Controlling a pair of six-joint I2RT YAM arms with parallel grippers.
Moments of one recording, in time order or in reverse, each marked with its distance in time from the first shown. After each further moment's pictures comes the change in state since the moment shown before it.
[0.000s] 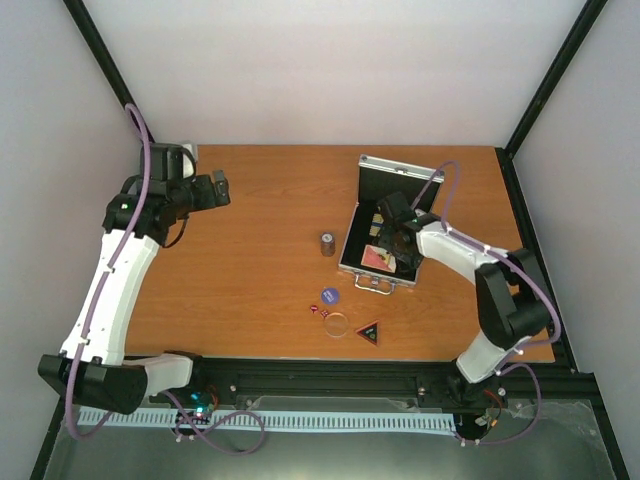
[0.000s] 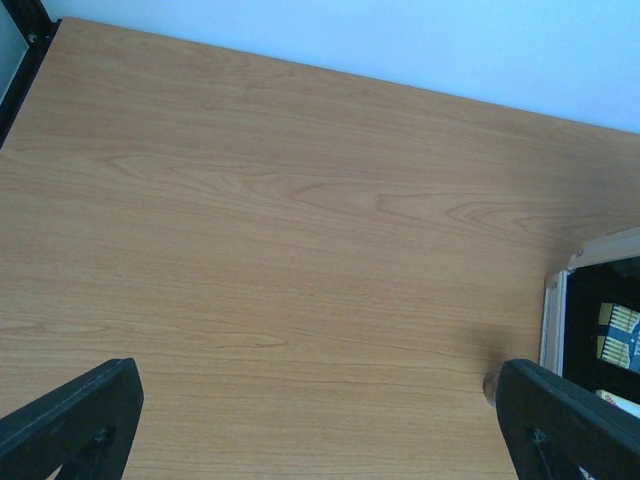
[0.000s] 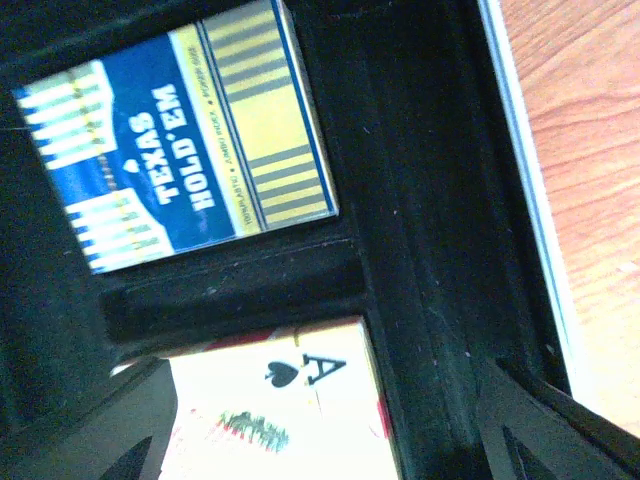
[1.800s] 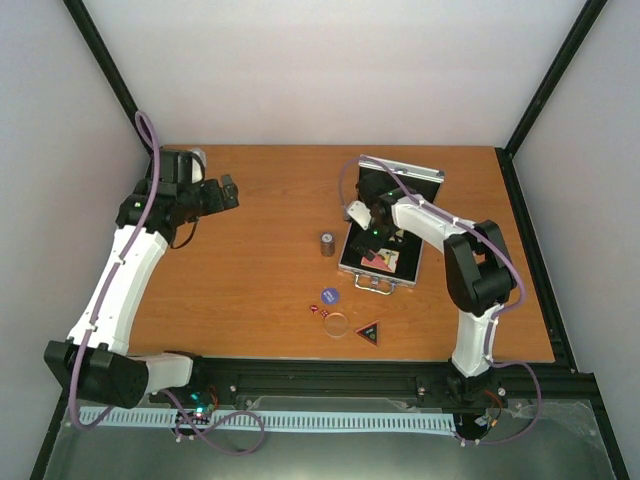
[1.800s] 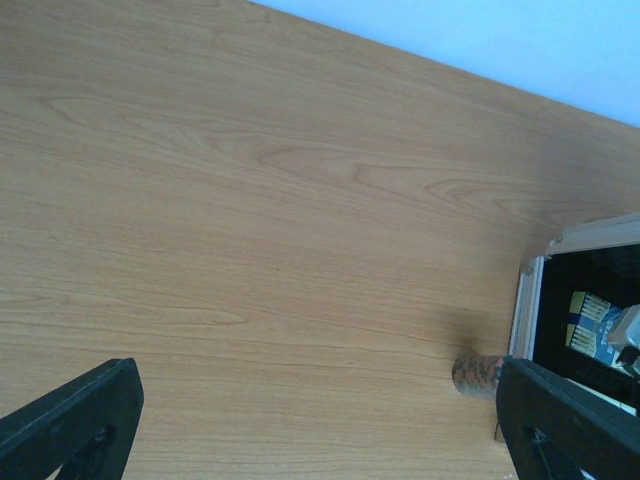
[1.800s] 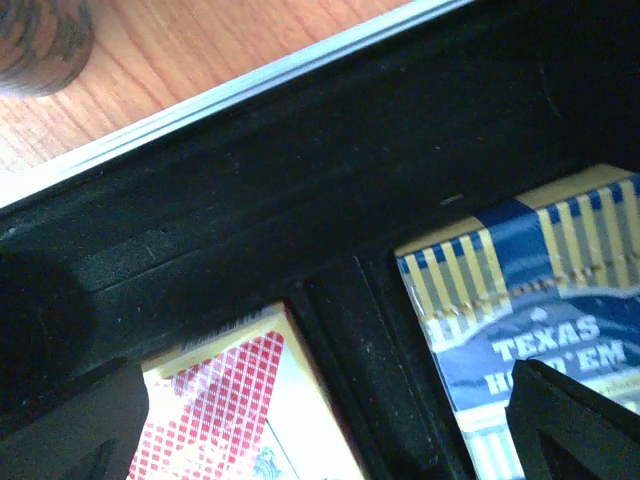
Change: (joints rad) left arm 0.000 0.014 -0.093 0.064 0.077 -0.086; right arm 0.030 0.232 0.354 -0.208 -0.185 -1.375
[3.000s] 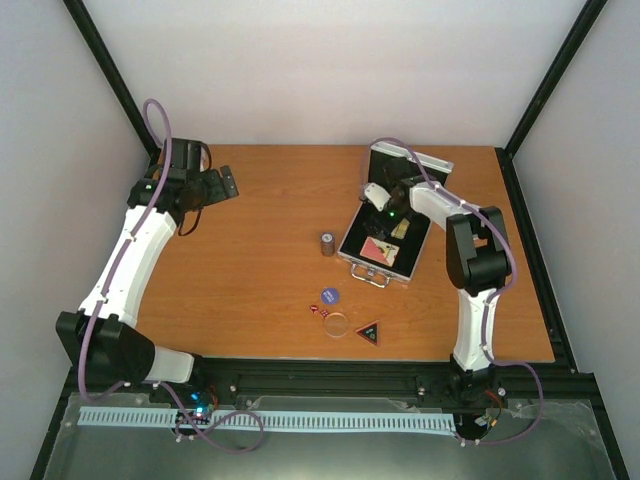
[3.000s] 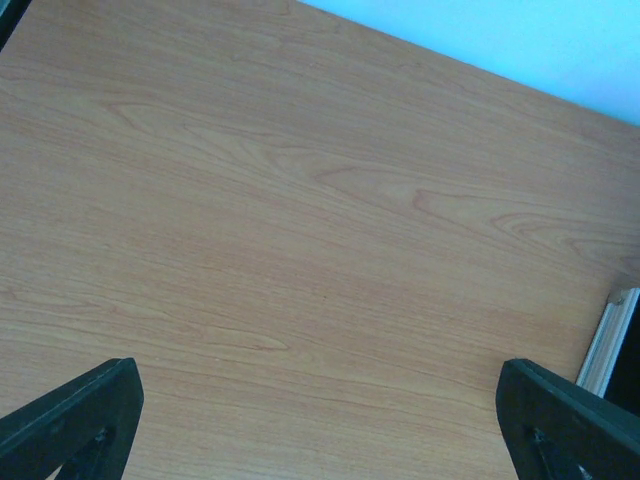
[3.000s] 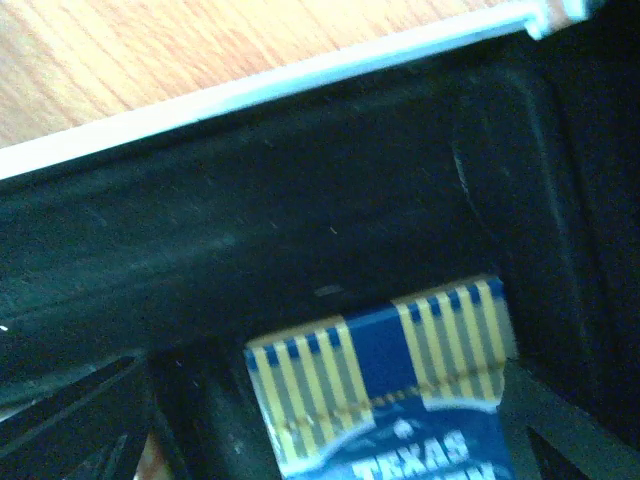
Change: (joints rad) left arm 0.000 0.136 0.074 -0.006 -0.129 -0.047; right arm -0.190 0.177 0.127 0.101 -0.224 -0.152
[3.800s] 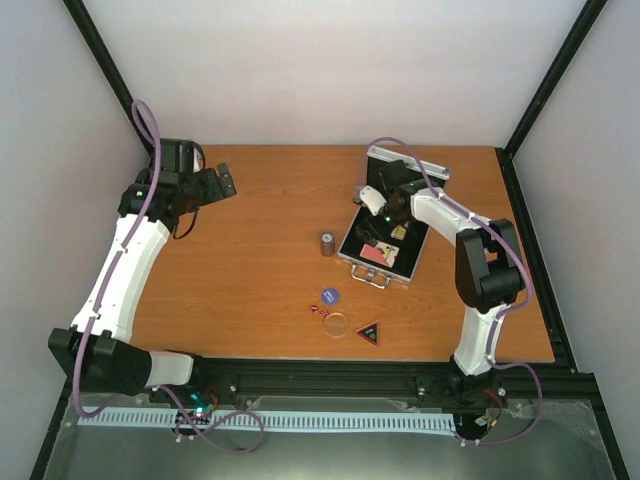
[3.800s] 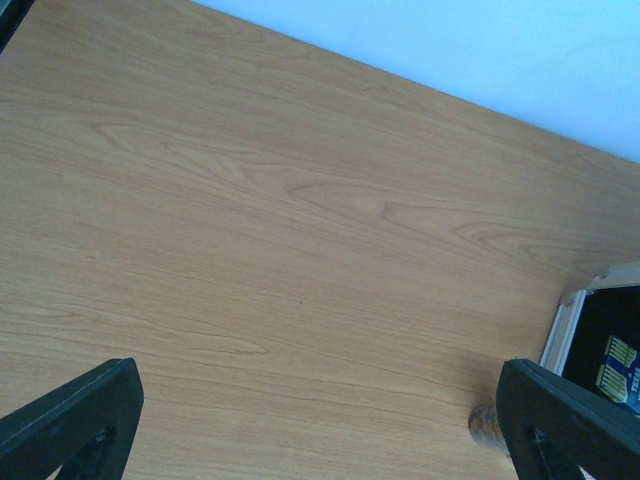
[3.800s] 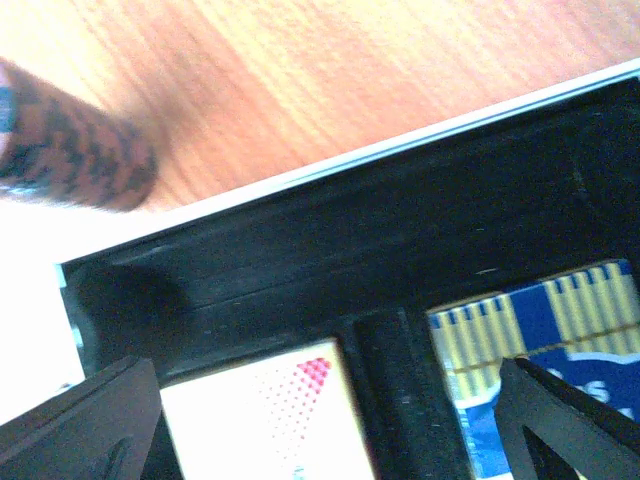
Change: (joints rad) left arm 0.000 -0.060 0.007 -0.001 0.031 0.000; right arm 0.046 -0.167 -0.108 -0.010 -0.105 0.114
